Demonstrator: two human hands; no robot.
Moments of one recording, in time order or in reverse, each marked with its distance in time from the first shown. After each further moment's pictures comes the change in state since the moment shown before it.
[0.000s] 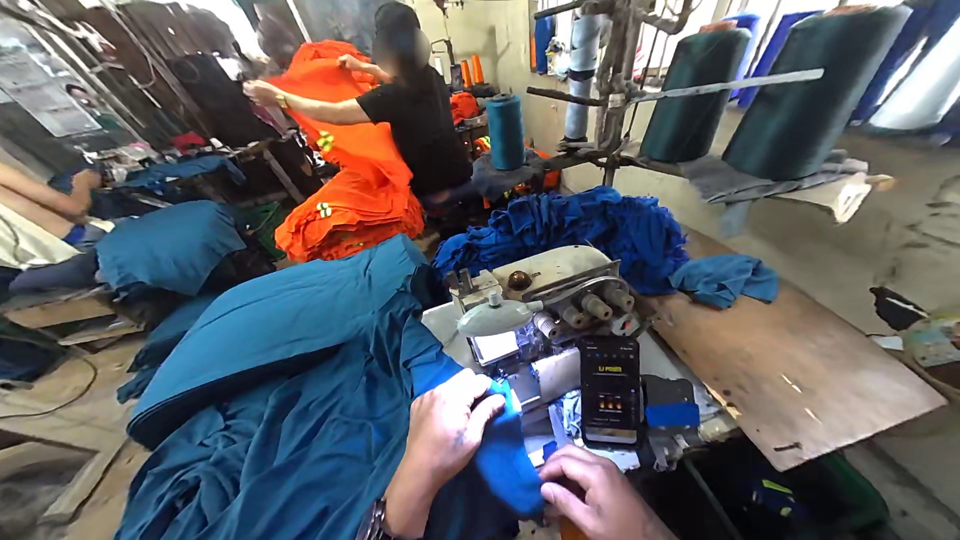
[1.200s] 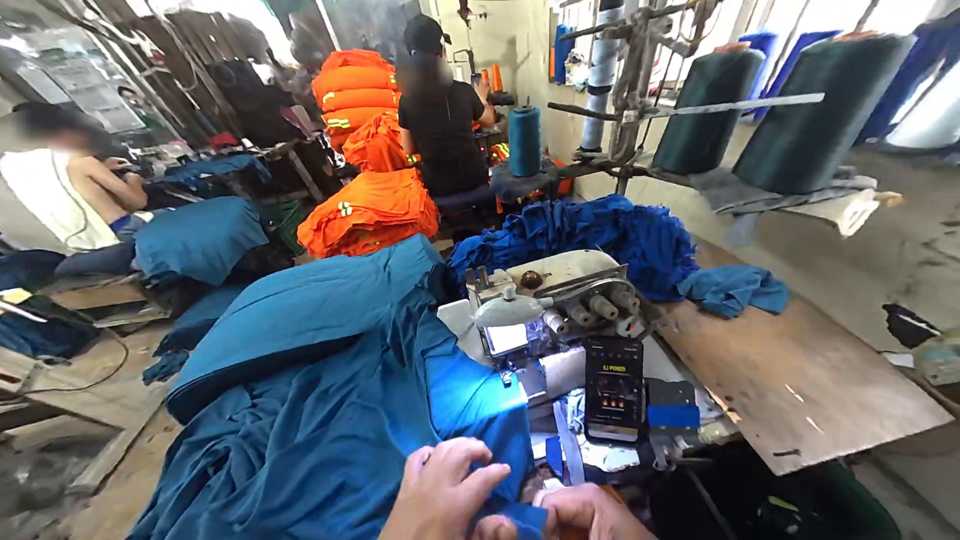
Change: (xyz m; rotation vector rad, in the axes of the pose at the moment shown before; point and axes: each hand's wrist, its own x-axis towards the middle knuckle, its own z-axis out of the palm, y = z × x) left_hand -0.102 0.038 -0.044 -0.012 -0.093 0.289; right_hand -0.009 -0.063 -0.005 0.776 -0.349 -0.068
